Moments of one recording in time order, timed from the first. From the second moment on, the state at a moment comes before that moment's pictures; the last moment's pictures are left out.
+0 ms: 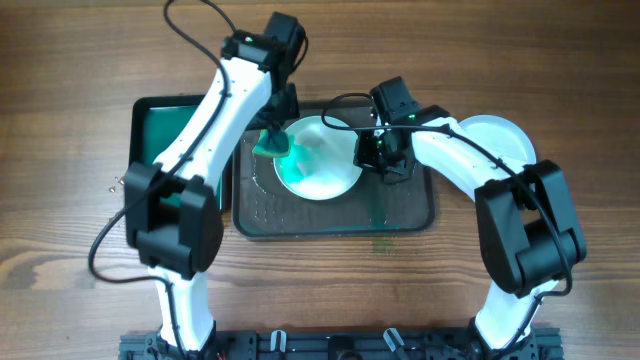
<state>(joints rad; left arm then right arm) -0.37 2.06 1.86 -1.25 -0.14 -0.51 0.39 1.94 1.24 -0.60 -0.27 0.59</state>
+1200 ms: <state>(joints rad) -0.31 2.01 1.87 -1.21 -0.10 -0.51 0.88 1.43 1.27 -0.65 1.36 0.02</state>
